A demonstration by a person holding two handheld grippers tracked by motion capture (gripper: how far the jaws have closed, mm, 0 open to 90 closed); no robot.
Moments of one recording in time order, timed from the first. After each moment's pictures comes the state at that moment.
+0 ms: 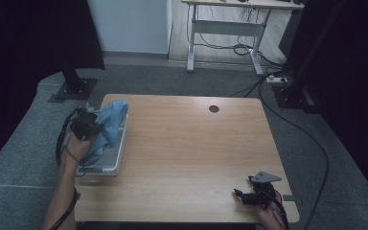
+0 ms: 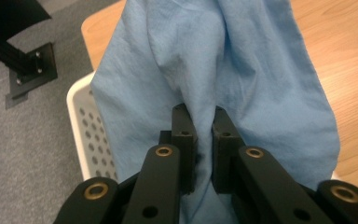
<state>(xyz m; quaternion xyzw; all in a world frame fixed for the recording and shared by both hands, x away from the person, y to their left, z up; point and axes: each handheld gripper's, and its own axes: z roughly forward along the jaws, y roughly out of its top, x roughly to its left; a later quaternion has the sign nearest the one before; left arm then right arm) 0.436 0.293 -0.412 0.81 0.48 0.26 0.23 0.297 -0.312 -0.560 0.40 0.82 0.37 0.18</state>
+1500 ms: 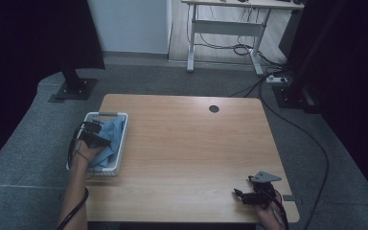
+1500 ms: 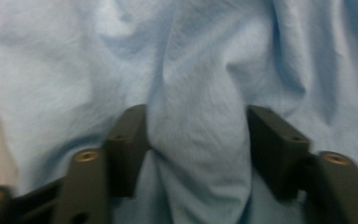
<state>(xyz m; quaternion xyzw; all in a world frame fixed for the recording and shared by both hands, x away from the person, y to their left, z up) 0.483 0.312 -0.519 0.80 0.55 0.16 0.20 0.297 -0.312 -0.560 0.40 0.82 0.37 0.18</state>
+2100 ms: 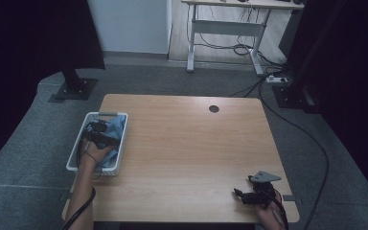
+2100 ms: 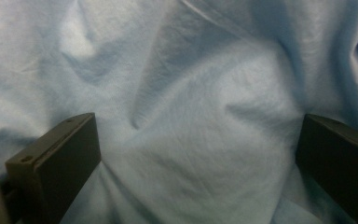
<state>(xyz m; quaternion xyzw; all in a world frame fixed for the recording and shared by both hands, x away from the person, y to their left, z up) 0.492 0.296 -0.532 0.77 0.58 0.16 0.22 0.298 -0.312 -0.560 0.40 0.82 0.37 0.18</state>
